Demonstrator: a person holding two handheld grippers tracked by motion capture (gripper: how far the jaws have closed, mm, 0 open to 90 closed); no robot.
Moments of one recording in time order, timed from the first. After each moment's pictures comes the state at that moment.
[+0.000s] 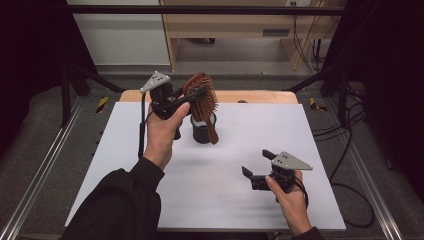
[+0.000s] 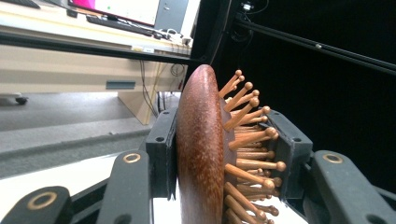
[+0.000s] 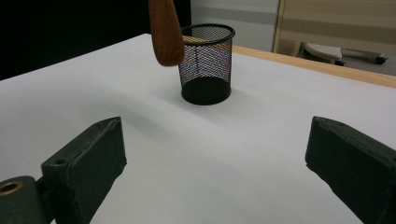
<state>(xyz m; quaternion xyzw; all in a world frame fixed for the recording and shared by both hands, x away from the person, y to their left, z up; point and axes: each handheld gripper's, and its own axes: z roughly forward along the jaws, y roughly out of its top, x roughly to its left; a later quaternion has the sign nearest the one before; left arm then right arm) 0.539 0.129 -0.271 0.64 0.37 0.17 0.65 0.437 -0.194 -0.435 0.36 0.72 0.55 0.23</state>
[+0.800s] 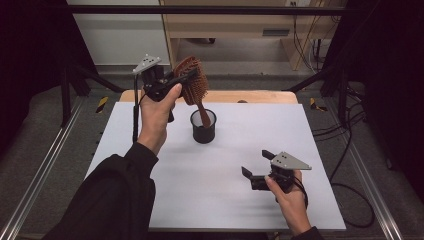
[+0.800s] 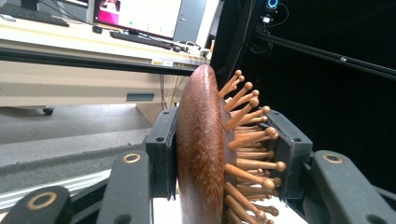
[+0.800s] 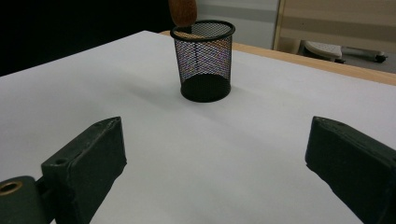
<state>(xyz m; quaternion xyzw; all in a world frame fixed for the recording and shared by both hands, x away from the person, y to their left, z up) 0.575 0.146 -0.254 0.62 0.38 0.20 0.65 0.438 -0.194 -0.438 0.36 0.72 0.54 0.23</state>
